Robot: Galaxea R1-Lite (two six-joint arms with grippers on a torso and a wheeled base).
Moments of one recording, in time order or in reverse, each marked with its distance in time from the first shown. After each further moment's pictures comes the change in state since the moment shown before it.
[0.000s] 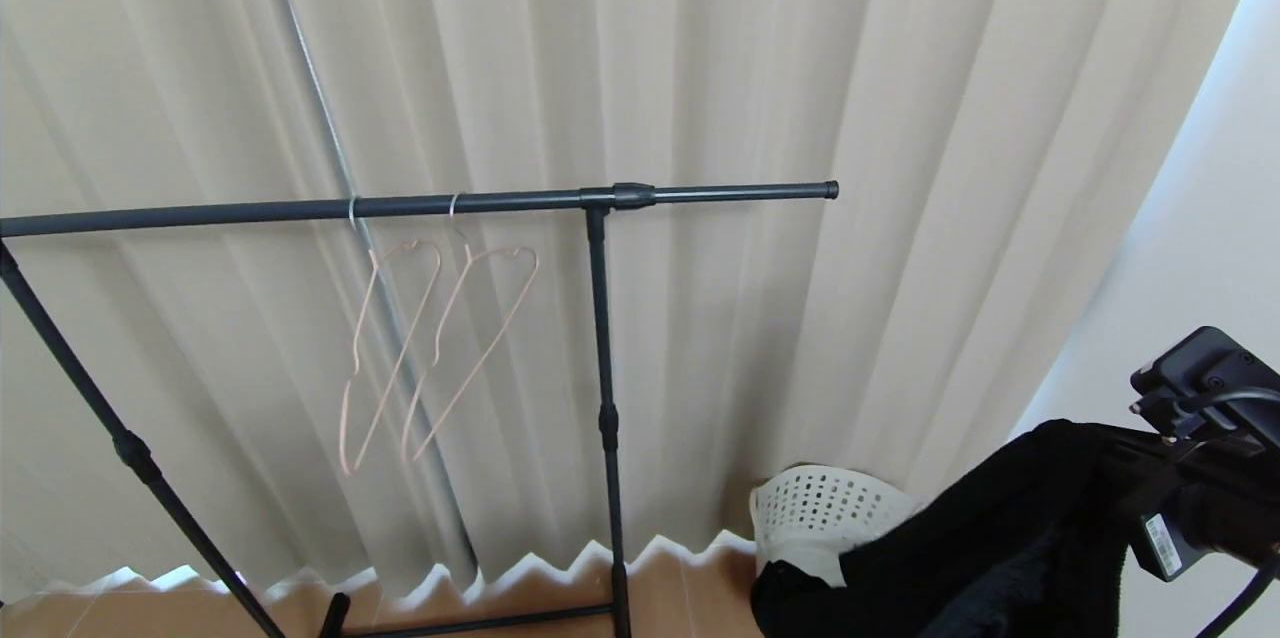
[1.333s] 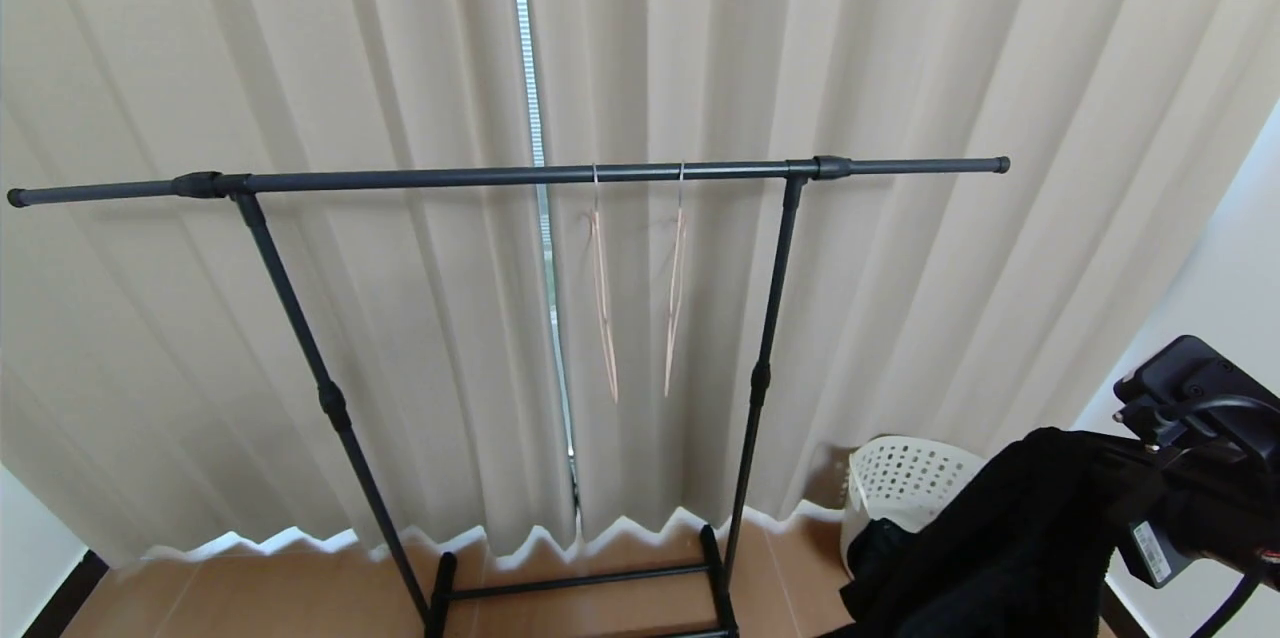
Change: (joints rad) left arm -0.001 0.000 0.000 0.000 0.000 -0.007; right arm 0.000 0.007 0.010 0.000 0.002 0.000
